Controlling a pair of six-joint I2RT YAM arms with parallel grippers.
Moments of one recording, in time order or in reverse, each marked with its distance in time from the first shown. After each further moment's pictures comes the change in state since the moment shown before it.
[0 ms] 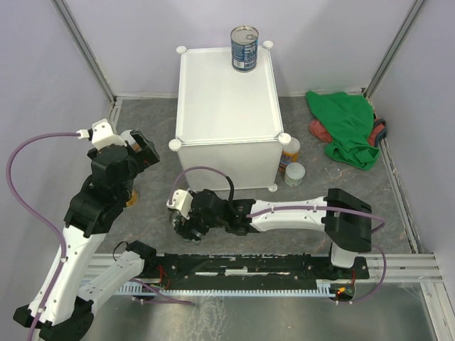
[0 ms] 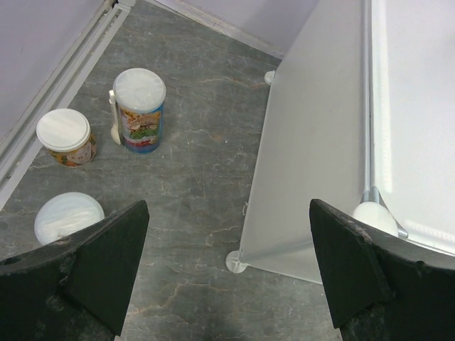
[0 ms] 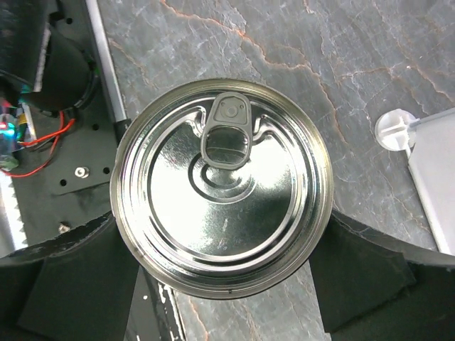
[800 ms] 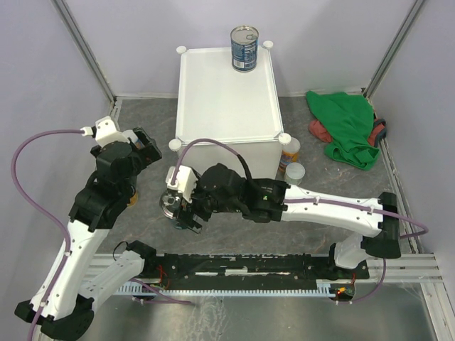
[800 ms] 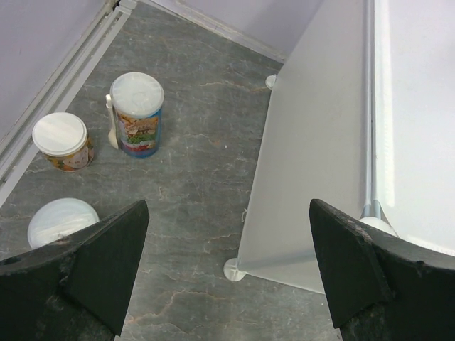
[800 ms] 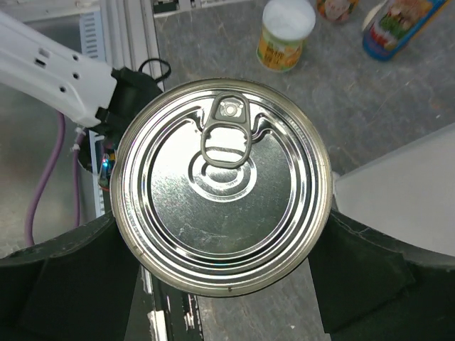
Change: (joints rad) left arm 0.000 0.018 -0.023 0.047 -0.018 -0.001; right arm 0.022 -0.219 0.299 -0.371 -0.049 -0.057
